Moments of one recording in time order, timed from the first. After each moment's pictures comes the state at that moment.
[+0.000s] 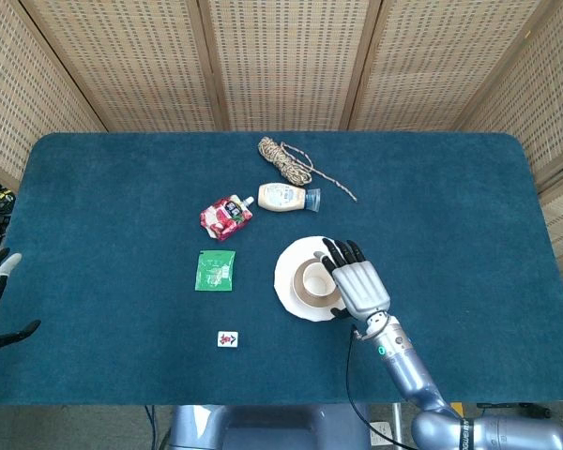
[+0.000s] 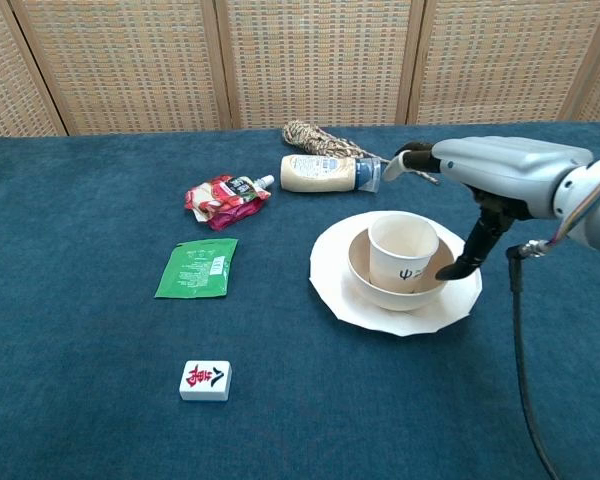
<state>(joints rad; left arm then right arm) -0.08 -1.12 -0.06 -1.57 1.48 1.50 -0.05 0.62 -1.52 0.26 -1.85 -0.93 1.07 -0.75</state>
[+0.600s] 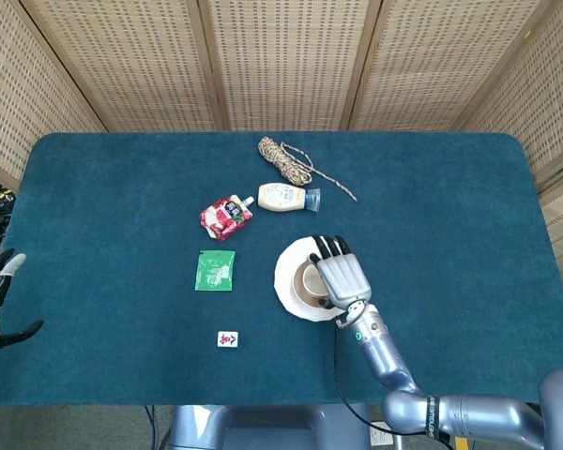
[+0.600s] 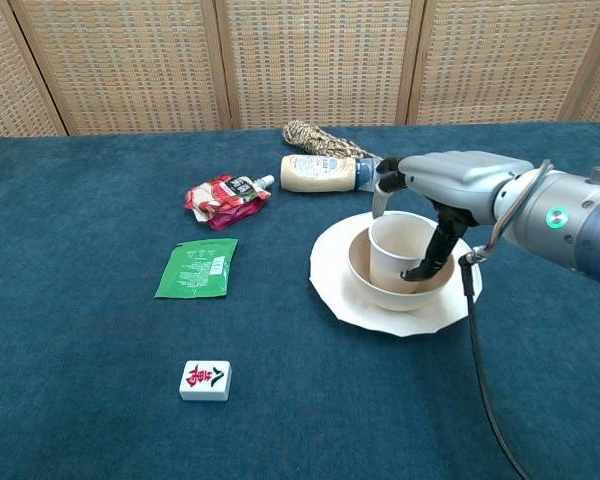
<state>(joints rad) -0.09 -1.12 -0.05 -1.57 1.49 1.49 -0.04 0.75 -1.62 0.26 -1.72 -0.78 1.10 -0.81</state>
